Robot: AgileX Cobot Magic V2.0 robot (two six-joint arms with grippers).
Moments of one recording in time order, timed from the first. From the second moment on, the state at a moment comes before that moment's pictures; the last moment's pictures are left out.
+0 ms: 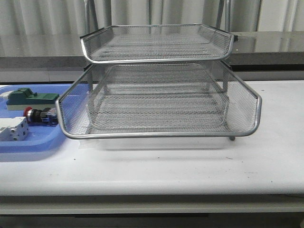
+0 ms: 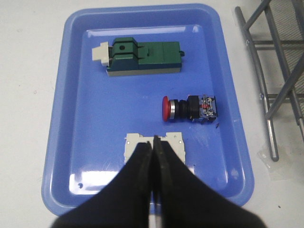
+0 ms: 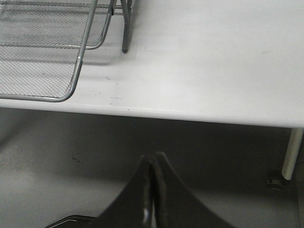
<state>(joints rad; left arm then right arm) -0.04 1.34 -1.06 0.06 0.58 -0.07 0.01 0.52 -0.73 0.12 1.04 -0.03</state>
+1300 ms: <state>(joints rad) -0.04 1.69 -1.50 -0.08 0.82 0.57 0.01 0.52 -0.73 0.12 1.04 -0.03</state>
